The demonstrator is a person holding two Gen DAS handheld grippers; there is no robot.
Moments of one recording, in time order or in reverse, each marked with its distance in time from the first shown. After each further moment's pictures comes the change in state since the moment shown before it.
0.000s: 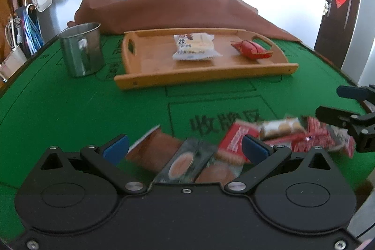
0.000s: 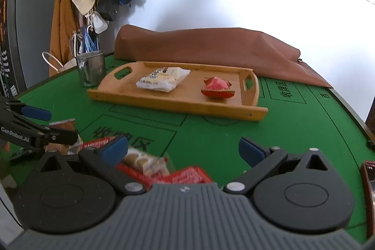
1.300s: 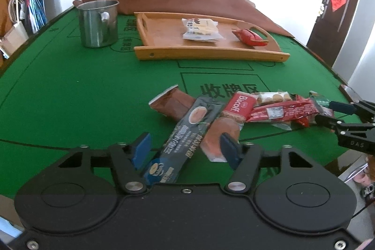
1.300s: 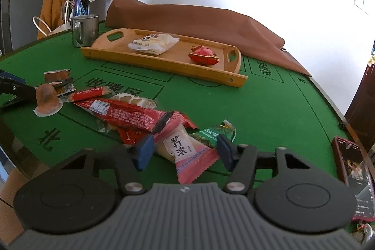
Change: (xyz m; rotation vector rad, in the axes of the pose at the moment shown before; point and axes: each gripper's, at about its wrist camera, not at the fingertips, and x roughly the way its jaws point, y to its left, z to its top) left arm -0.043 0.036 -0.029 -0.064 0.058 -0.060; right arm -0.028 0.013 -0.036 -0.096 0.112 -0.118
